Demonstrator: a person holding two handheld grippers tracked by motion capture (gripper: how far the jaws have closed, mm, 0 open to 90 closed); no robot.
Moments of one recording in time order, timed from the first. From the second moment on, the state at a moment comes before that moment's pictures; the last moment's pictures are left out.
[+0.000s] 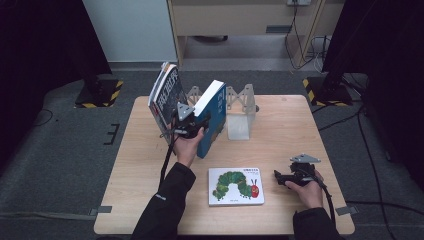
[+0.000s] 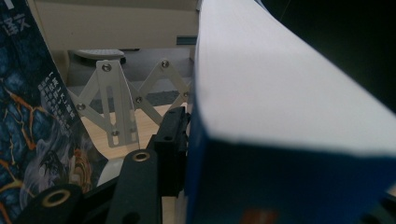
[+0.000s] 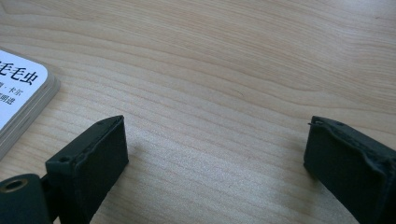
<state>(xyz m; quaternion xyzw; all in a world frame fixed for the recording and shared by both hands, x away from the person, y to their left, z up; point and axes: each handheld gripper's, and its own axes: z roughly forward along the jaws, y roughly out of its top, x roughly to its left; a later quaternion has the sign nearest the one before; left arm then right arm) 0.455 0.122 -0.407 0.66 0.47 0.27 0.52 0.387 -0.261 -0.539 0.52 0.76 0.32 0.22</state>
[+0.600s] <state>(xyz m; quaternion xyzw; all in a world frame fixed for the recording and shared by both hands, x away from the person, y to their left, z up) 0.450 0.122 -0.413 0.65 0.48 0.28 0.53 0.387 -0.260 -0.539 0.52 0.76 0.32 0.22</state>
